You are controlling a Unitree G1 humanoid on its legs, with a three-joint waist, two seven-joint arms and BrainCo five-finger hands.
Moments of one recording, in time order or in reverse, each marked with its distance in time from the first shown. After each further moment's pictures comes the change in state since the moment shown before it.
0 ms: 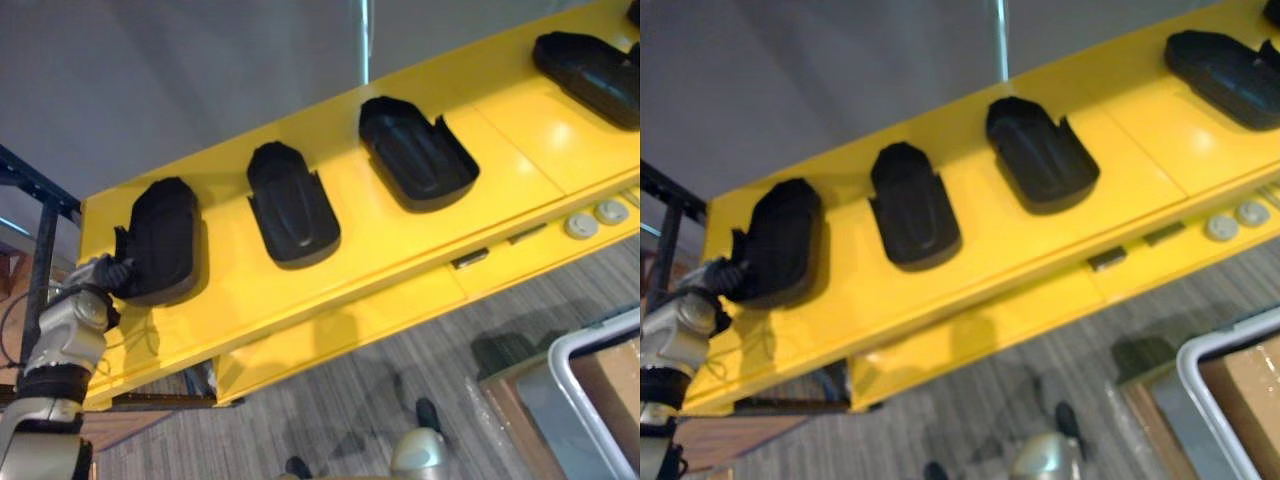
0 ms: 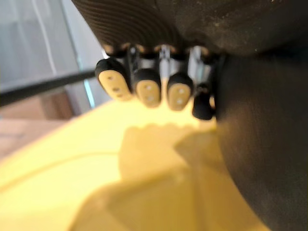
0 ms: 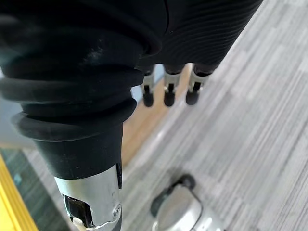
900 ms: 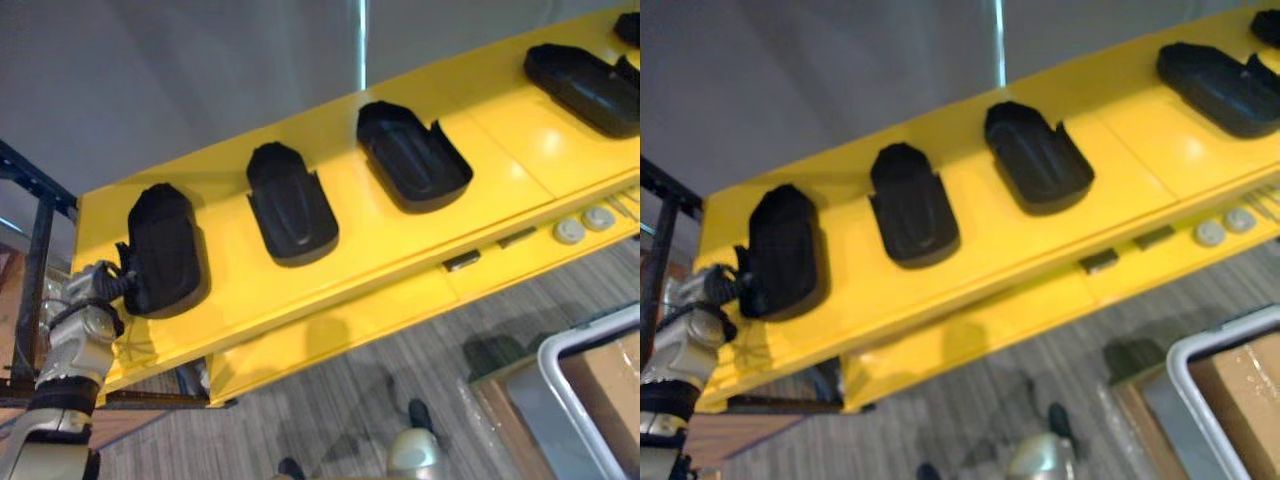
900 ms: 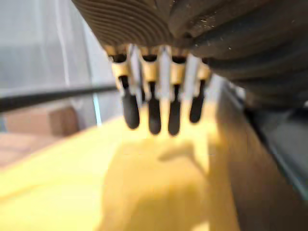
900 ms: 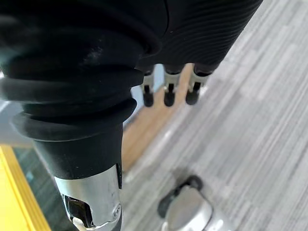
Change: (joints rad) left arm 0.038 -0.004 0.050 -0.001 0.000 -0.007 0.319; right arm 0.000 0.004 0.017 -0.006 0.000 -0.007 -0.001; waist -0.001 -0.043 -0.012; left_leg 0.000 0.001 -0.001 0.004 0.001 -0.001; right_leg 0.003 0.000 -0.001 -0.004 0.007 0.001
